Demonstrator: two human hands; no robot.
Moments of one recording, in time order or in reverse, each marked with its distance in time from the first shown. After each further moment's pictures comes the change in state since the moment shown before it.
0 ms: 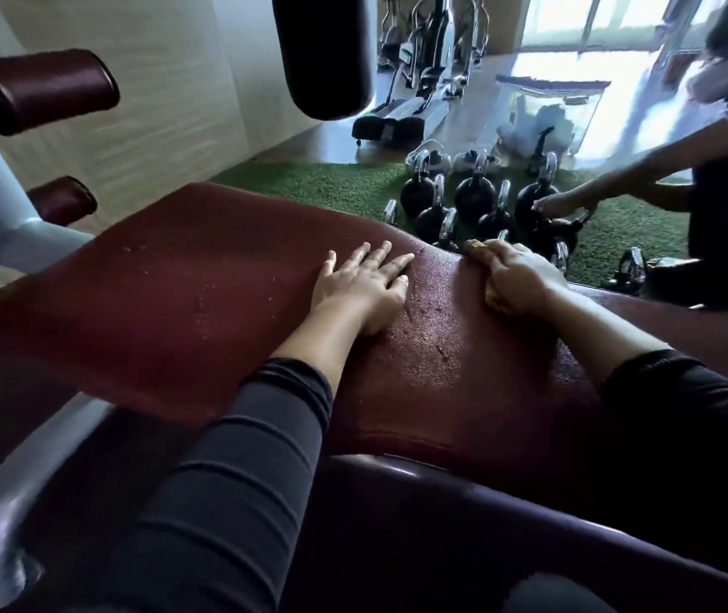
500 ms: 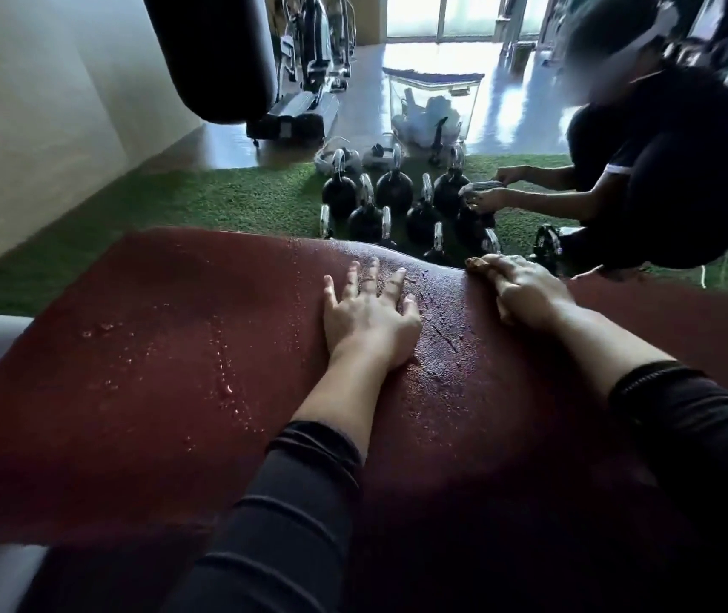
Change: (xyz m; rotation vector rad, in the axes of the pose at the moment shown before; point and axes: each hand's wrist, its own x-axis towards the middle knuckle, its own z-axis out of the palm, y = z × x) left_hand 0.023 -0.033 -0.002 -0.015 0.029 0.141; right_hand -0.014 -0.021 0.002 0.035 0.111 0.225
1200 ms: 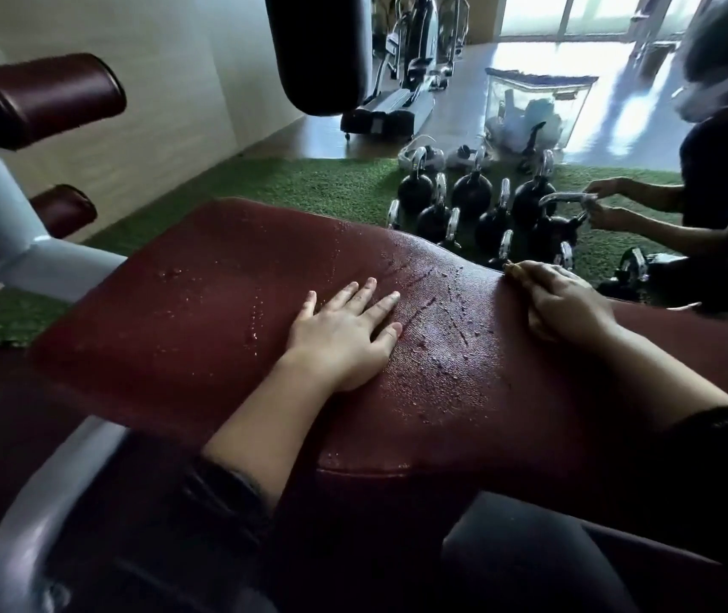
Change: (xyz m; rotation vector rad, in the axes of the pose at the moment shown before) left_hand -0.074 -0.029 -0.018 0.064 -0.101 -0.042; right_hand 0.001 0.015 0.004 0.075 0.013 -0.141
